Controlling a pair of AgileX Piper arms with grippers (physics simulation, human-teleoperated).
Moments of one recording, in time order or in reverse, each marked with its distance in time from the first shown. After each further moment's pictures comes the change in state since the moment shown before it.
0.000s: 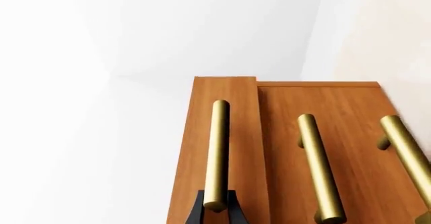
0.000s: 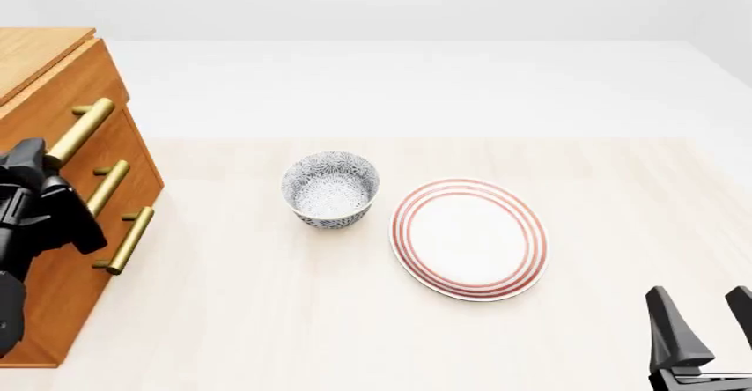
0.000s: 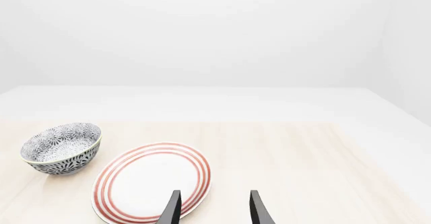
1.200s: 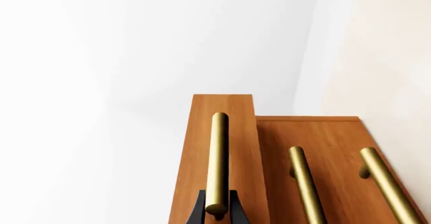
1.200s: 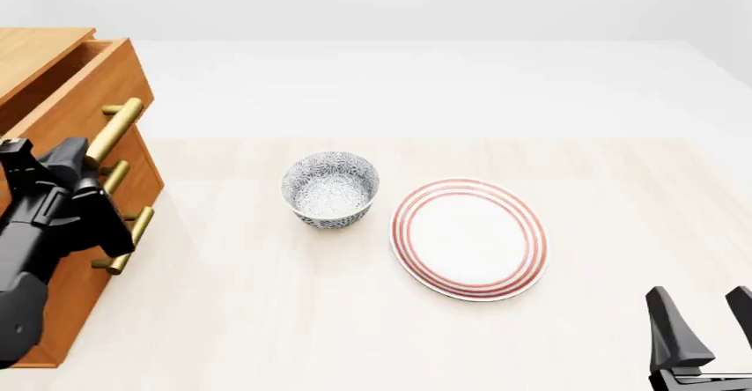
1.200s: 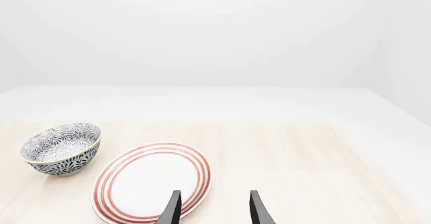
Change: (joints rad) left arm -0.146 -0.046 0.001 0.069 0.020; right arm 0.000 -0.002 -0.001 0.002 0.000
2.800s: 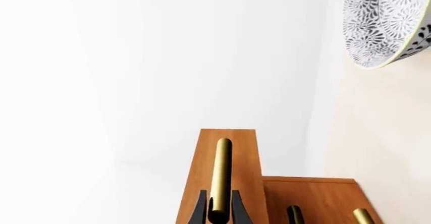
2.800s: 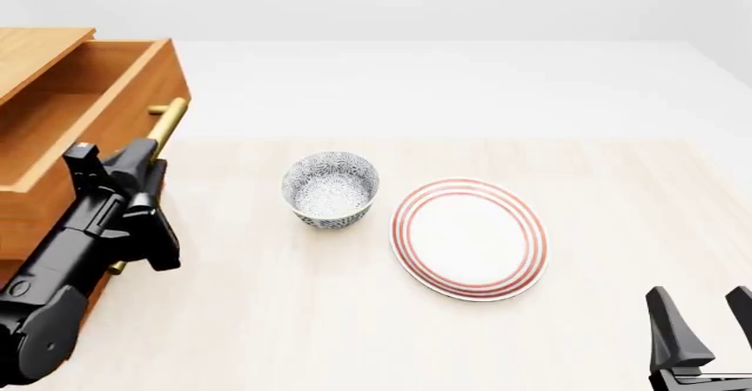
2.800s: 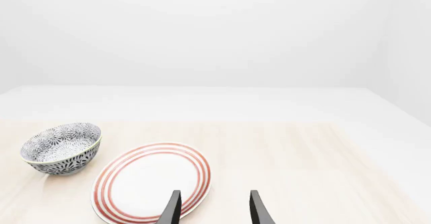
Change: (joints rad) left arm -0.212 0.007 0.023 -0.062 -0.024; right arm 0.000 0.000 0.000 0.000 0.000
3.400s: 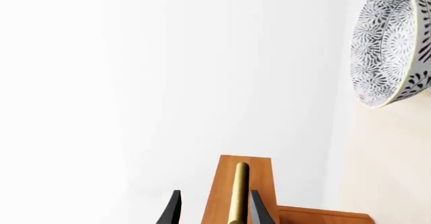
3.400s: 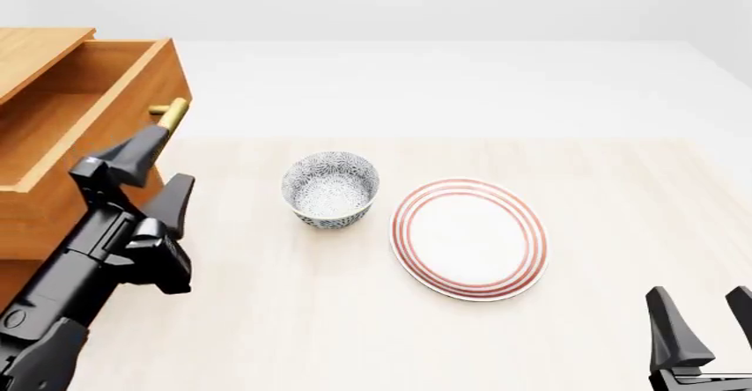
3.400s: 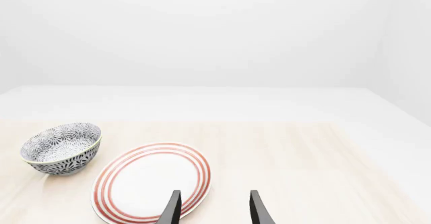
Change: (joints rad) left arm -0.132 -0.103 0.059 -0.032 0.002; right arm 0.000 0.000 0.000 0.000 0.000
